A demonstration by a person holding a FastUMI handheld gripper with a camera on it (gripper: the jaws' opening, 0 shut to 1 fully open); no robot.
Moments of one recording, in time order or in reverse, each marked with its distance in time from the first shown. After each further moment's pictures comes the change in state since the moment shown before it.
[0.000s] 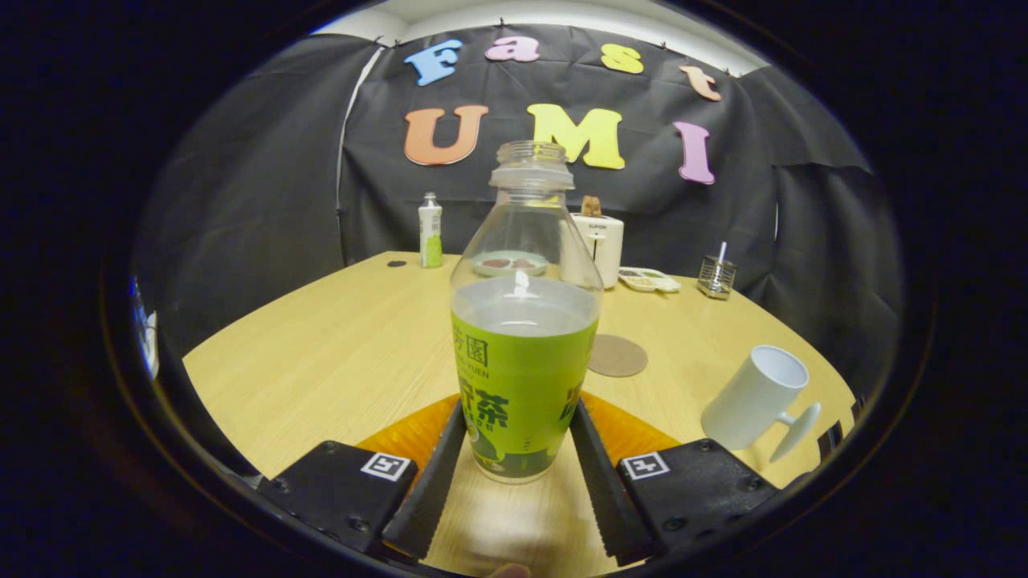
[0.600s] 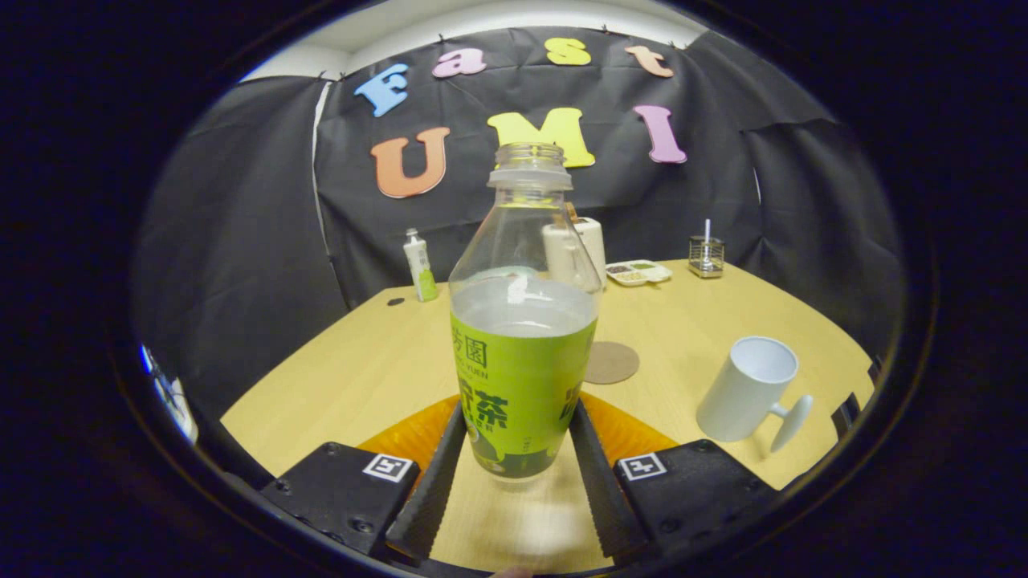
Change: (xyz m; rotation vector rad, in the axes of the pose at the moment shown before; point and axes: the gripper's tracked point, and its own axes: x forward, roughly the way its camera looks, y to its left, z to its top) arm -0.021 -0.009 0.034 0.220 -0.024 0.081
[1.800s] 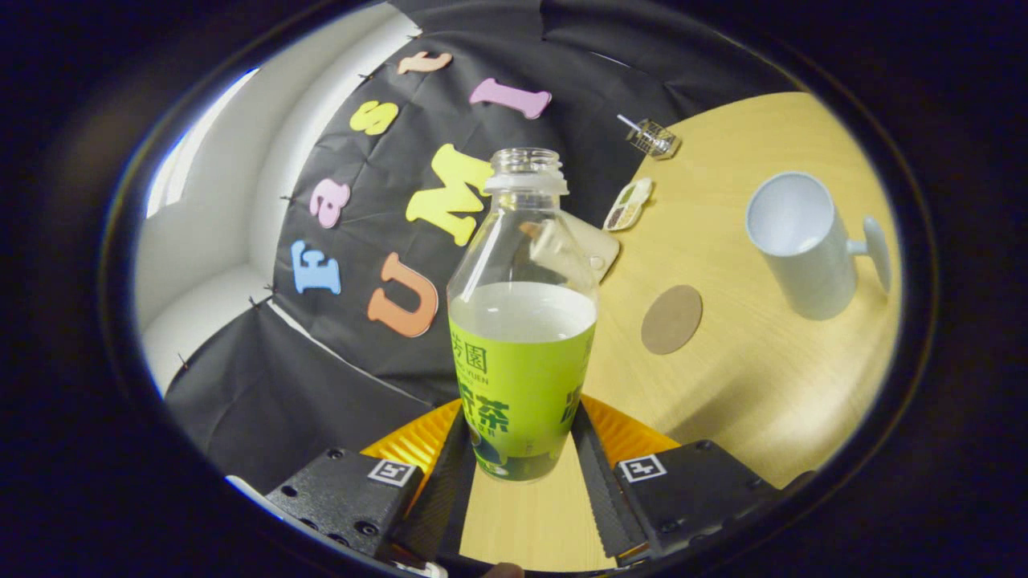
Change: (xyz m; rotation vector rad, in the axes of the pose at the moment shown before) arm -0.002 0.005 0.060 0.839 -0.089 0.387
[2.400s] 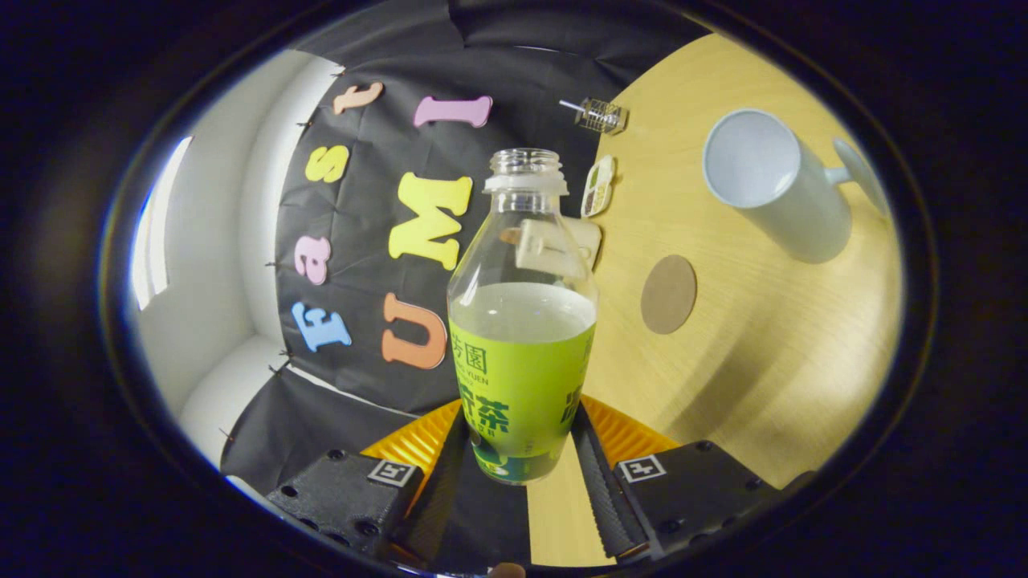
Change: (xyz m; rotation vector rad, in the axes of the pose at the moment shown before) arm 0.002 0.002 0.014 0.257 -0.021 0.067
